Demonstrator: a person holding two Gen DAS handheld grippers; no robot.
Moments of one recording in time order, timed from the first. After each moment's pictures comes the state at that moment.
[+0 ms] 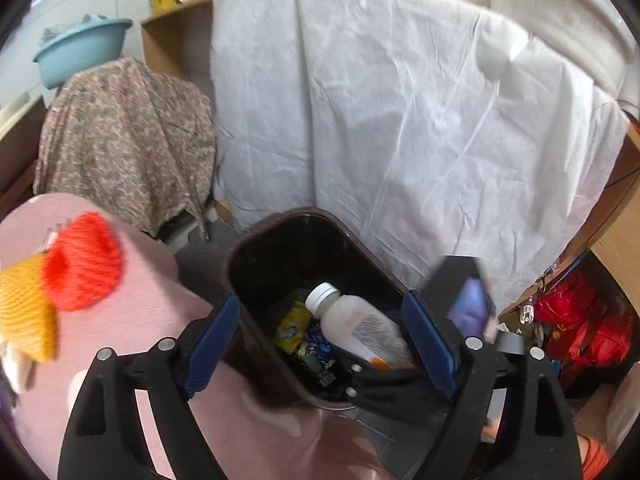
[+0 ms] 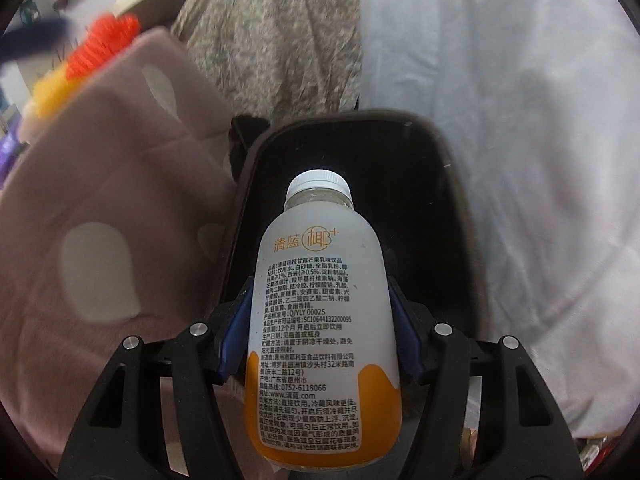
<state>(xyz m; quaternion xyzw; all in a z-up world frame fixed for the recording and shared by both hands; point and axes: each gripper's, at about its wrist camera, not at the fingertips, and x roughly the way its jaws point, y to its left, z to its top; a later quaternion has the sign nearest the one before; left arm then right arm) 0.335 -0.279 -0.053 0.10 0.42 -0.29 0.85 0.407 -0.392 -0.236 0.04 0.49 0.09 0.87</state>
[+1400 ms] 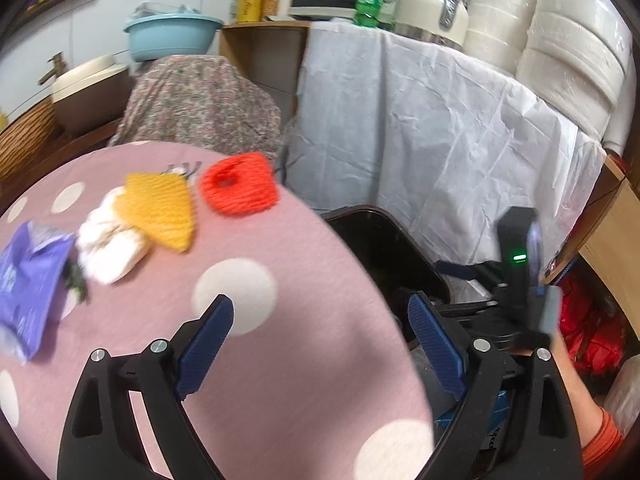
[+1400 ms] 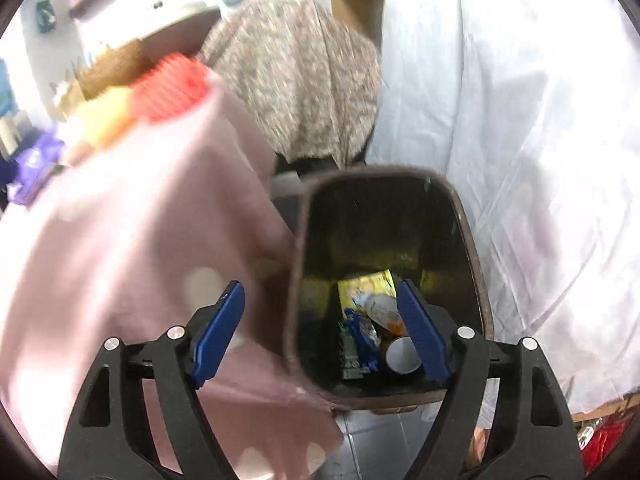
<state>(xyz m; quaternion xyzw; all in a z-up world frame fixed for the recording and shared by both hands) 0.275 -0.127 -0.029 0.03 0.39 -0.23 0.89 0.339 -0.350 -0.140 0.04 0.40 0.08 0.91</state>
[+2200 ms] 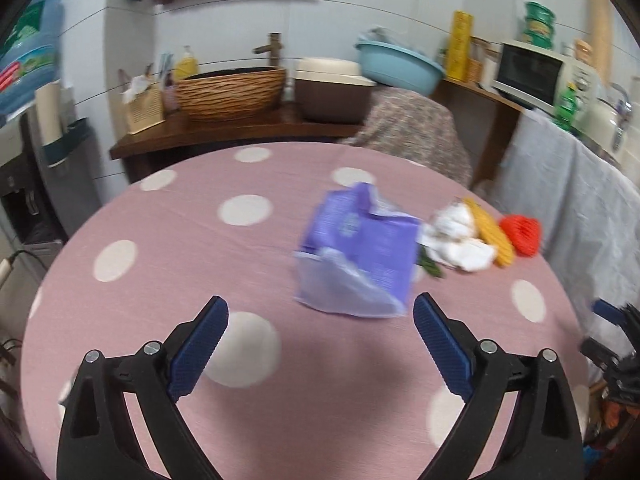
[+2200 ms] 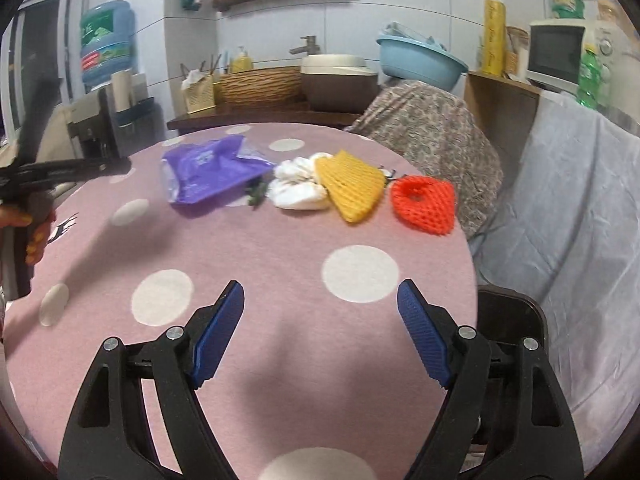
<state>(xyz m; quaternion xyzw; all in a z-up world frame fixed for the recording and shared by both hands) 0.248 0.137 -0.006 -0.05 0.34 0.04 0.94 0.270 -0.169 -0.039 -0.06 0.30 0.24 0.92</state>
